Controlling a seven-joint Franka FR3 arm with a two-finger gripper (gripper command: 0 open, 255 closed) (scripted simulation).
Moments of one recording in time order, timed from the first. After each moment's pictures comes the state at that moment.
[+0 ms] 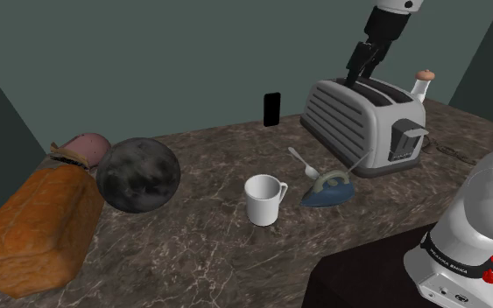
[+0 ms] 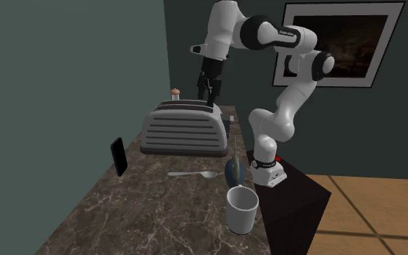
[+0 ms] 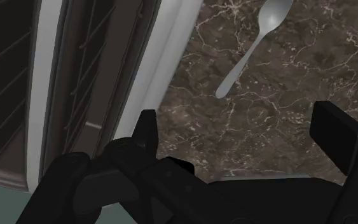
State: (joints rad) arm -0.01 -0.80 -0.01 -2.29 -0.01 1.71 0.02
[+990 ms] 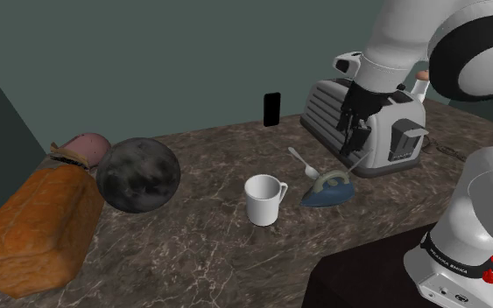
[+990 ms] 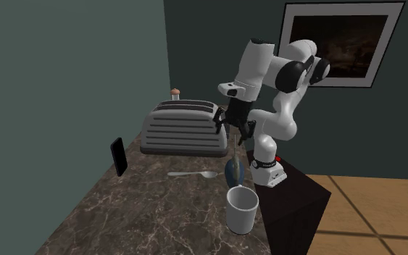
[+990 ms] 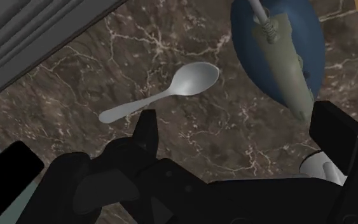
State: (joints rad) arm 0.25 -0.92 0.17 -2.63 -0.04 1.90 -0.23
